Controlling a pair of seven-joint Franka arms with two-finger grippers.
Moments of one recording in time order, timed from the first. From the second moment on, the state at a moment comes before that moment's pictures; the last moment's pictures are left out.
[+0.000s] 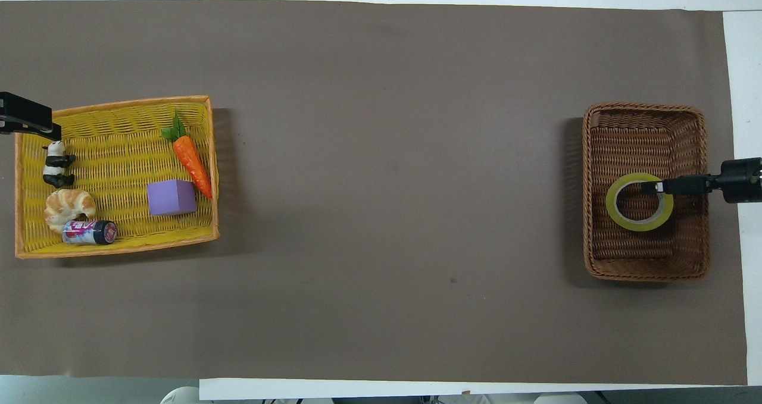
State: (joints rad) left arm -0.03 0.01 -0.02 -1.60 -0.01 1.55 -0.07; right arm -0.41 0.27 -0.11 -2.00 0.66 1.79 -0.93
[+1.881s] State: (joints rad) left arm -0.03 0.01 -0.01 -1.60 -0.01 1.54 -0.07; right arm -0.01 -0.07 -0.12 -1.60 -0.05 1.41 -0.16
